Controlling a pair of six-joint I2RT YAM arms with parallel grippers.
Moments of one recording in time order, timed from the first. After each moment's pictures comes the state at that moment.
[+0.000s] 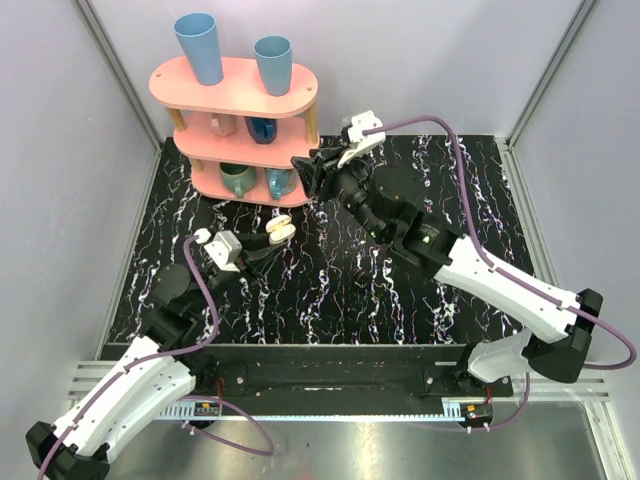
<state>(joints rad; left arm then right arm) -0.58 0.52 0.47 0.27 0.30 -0.02 1.03 1.38 1.45 0.13 0.37 0.14</state>
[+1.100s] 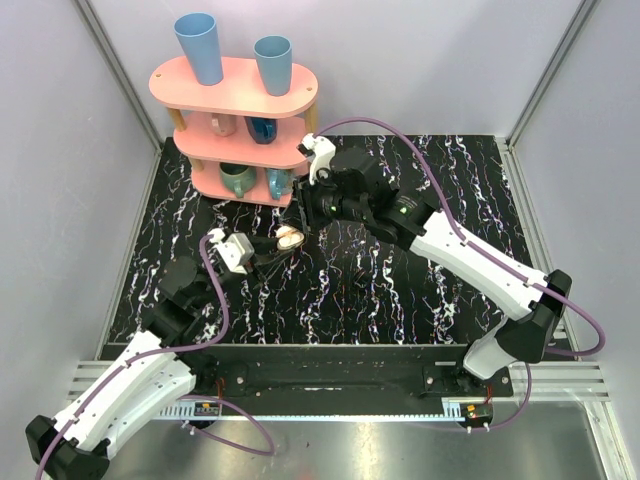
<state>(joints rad) -0.58 0.57 0.50 0.21 0.42 0.07 0.92 1.56 1.66 -0.49 -0.16 0.40</state>
